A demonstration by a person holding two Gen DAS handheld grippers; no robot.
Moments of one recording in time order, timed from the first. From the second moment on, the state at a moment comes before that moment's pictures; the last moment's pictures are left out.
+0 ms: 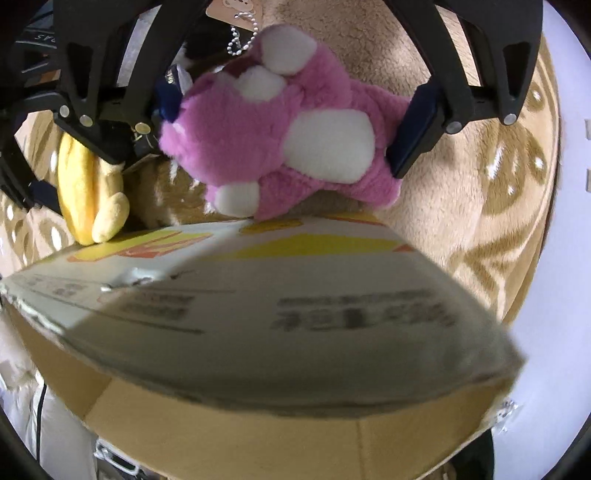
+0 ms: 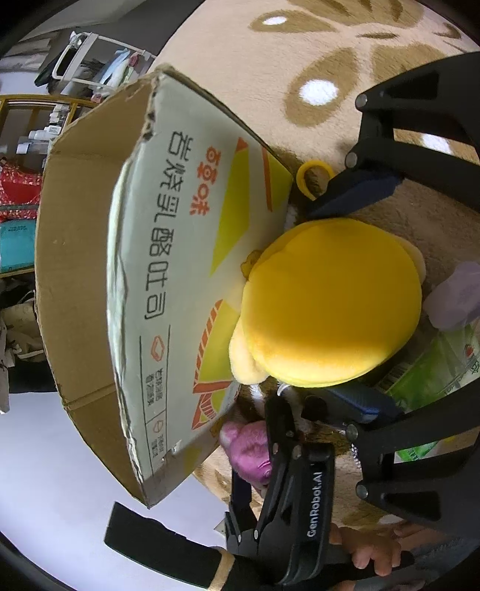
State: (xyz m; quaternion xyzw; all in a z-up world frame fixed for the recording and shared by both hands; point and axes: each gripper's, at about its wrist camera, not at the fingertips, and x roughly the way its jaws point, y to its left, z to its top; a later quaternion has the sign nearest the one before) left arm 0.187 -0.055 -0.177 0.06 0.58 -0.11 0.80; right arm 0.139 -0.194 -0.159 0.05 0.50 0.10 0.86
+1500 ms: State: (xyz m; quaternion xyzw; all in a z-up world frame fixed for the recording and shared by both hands) left arm 0.087 -0.008 -0.040 0.03 0.32 -0.07 0.95; right arm 0.061 -0.220 -0.042 0.09 0.31 0.06 0.94
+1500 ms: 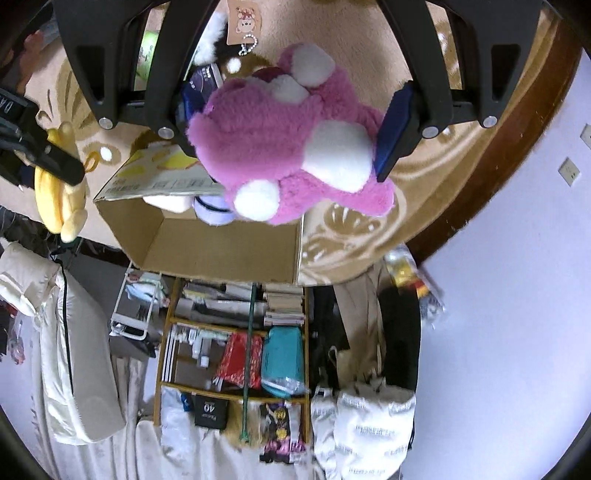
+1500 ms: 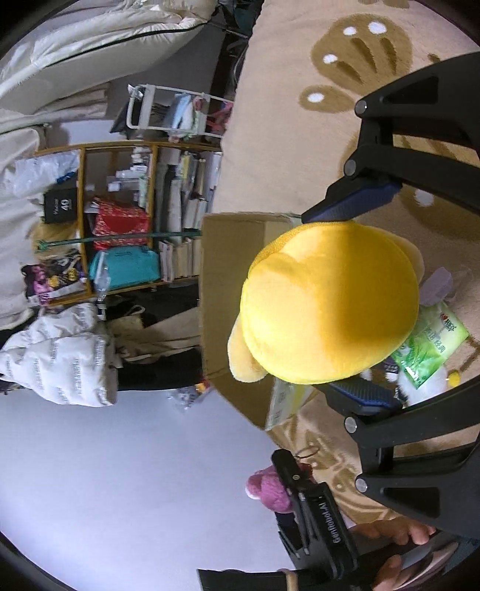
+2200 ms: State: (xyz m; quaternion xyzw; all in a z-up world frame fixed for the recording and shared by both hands) left arm 0.091 -0.026 -0.002 0.05 0.22 -0.07 0.97; right arm 0.073 -0.234 0.002 0.08 0.24 0.04 0.97
